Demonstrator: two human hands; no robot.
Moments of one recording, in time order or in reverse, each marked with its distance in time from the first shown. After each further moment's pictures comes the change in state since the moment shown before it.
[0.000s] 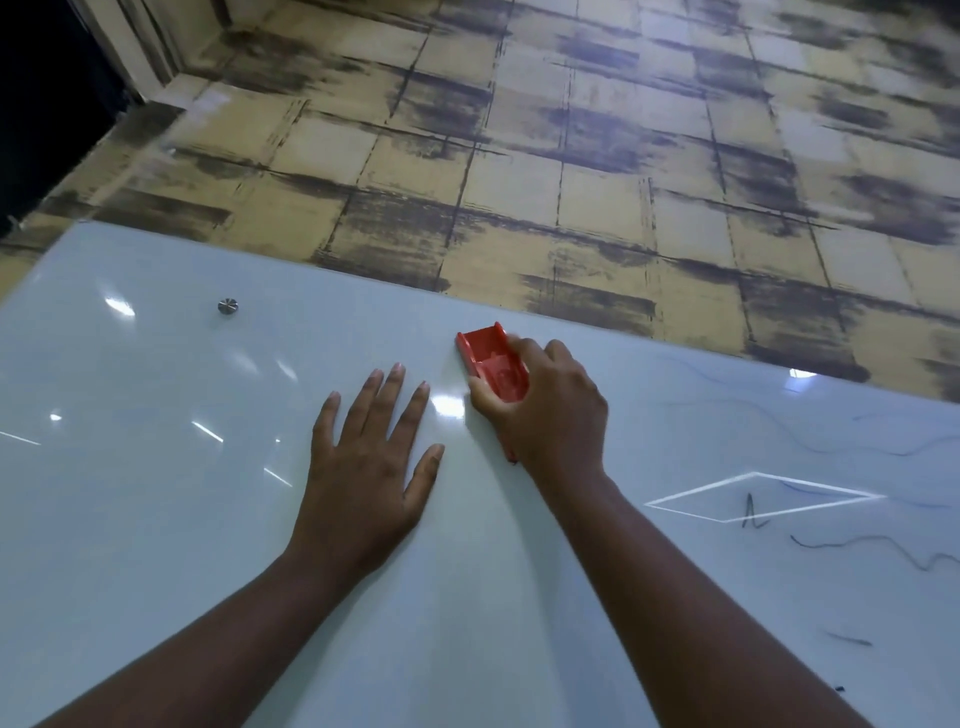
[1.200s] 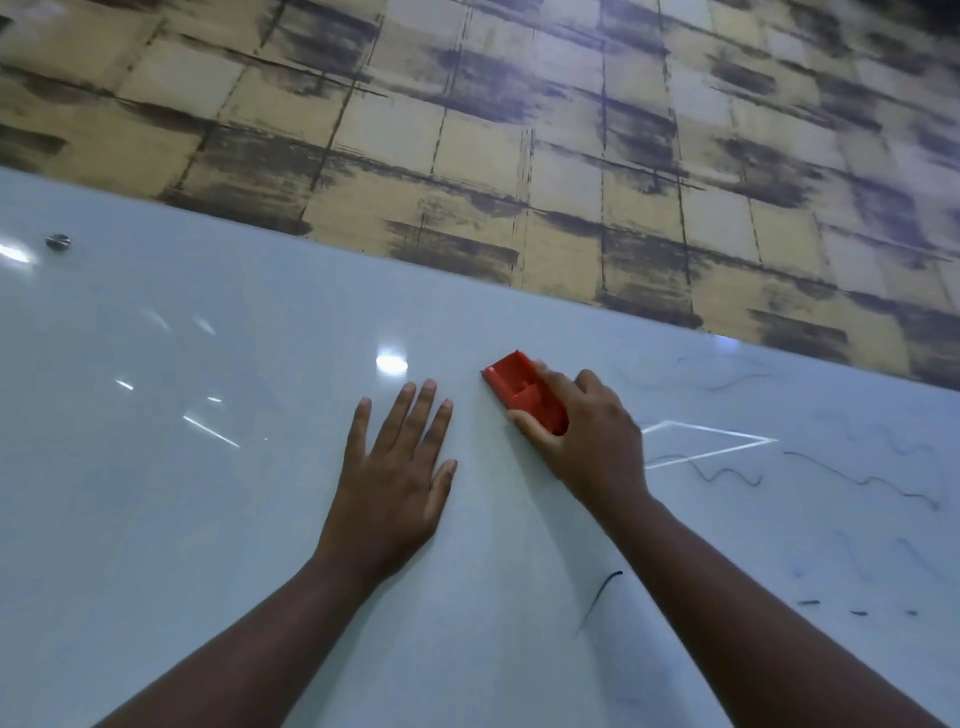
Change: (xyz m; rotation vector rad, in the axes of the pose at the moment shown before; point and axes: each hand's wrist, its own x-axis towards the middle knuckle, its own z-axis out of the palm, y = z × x) left_hand -0.033 0.176 0.017 -0.069 -0.087 0.138; right_hand -0.068 0.172 -0.127 -0.182 -0.216 0.023
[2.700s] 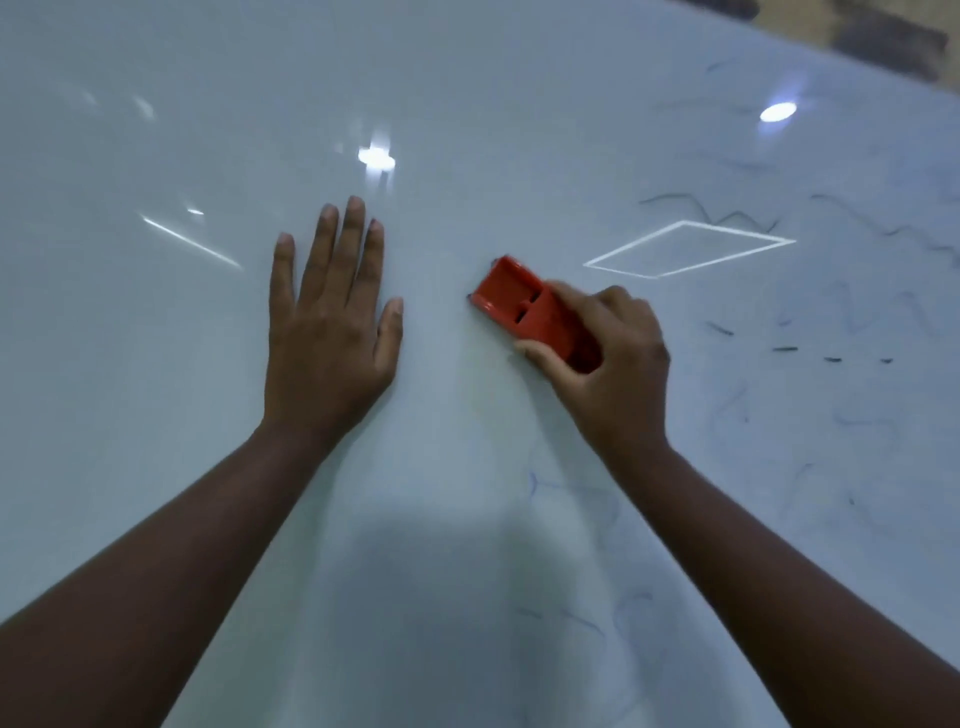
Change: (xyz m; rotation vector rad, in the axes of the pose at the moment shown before) left_hand -0.095 0.038 -0.019 -0.043 -0.080 -0.118; right_hand -0.172 0.033 -0.003 0.214 0.018 0.049
